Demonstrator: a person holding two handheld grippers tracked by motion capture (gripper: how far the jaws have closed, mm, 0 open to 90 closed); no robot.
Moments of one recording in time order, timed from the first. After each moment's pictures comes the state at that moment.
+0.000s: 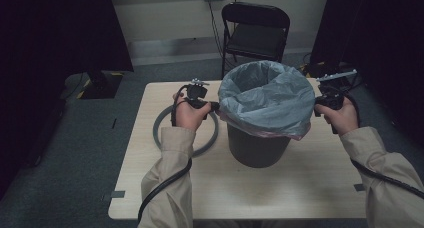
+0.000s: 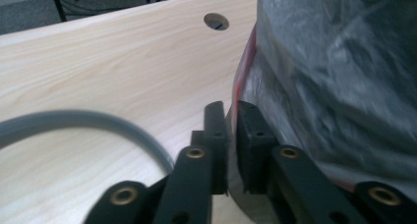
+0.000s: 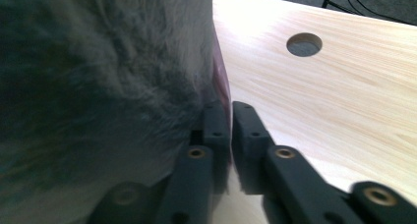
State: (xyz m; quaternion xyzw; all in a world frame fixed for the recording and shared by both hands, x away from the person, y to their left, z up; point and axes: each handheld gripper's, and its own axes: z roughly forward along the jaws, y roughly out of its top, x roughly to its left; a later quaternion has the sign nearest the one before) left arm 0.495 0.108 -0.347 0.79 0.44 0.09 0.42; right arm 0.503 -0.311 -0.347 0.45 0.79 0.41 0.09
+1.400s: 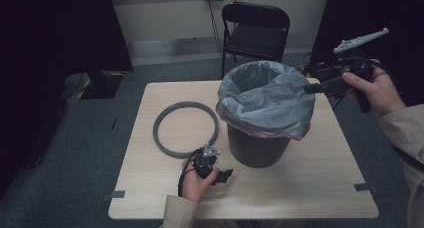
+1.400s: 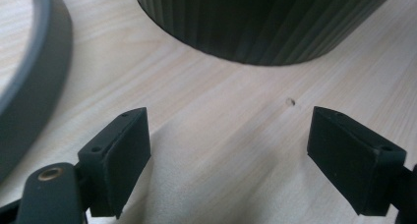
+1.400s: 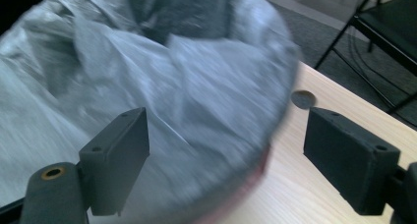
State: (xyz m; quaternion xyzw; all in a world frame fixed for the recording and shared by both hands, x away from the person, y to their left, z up) left arm 0.374 0.085 -0.491 0.84 0.38 0.09 0.38; right arm 0.464 -0.291 -0.215 0.33 0.84 0.40 0.12
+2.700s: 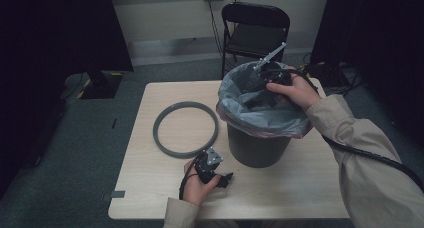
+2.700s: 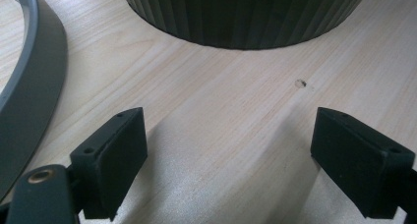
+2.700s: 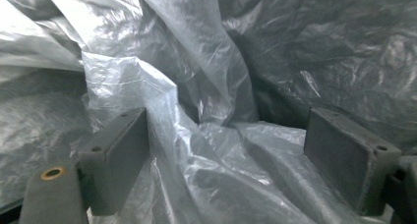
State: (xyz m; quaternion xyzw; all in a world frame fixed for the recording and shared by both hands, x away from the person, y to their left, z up) left arm 0.369 0.082 -0.500 0.85 0.33 0.14 0.38; right arm 0.513 -0.152 -0.273 0.26 0.91 0.32 0.04
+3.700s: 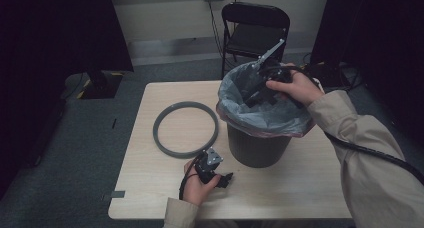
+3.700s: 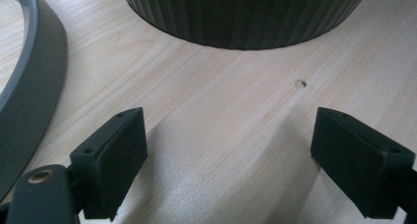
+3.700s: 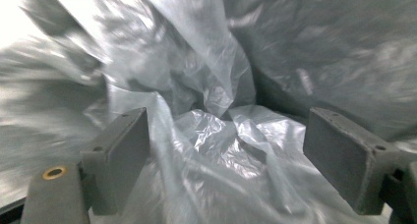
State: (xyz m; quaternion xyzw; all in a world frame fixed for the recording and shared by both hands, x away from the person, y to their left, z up) left arm 0.369 0.082 -0.500 0.85 0.33 0.14 0.38; right arm 0.509 -0.151 -0.255 0.25 0.91 0.31 0.05
